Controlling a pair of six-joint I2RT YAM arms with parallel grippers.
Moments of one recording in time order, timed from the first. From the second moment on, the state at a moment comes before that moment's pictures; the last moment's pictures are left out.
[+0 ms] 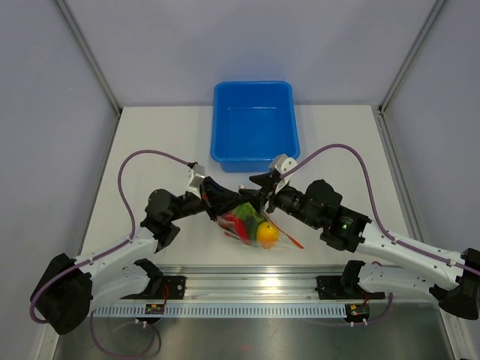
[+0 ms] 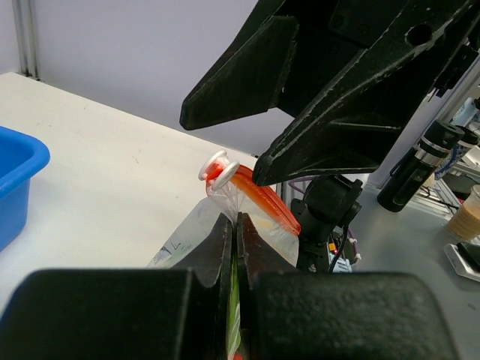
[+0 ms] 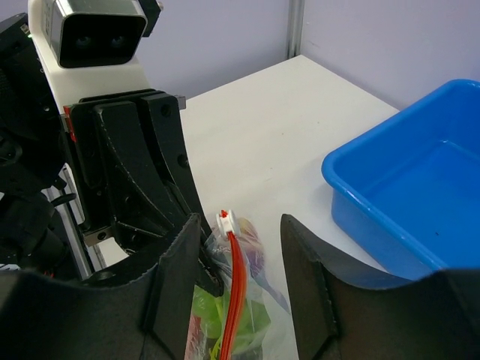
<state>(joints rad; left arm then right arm) -0.66 1.00 0.41 0.90 0.68 -0.51 1.06 0.96 0.83 0.16 0.10 0.03</state>
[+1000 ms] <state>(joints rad) -0.66 1.00 0.41 0.90 0.69 -0.52 1.06 1.00 0.83 0.16 0.05 0.03</state>
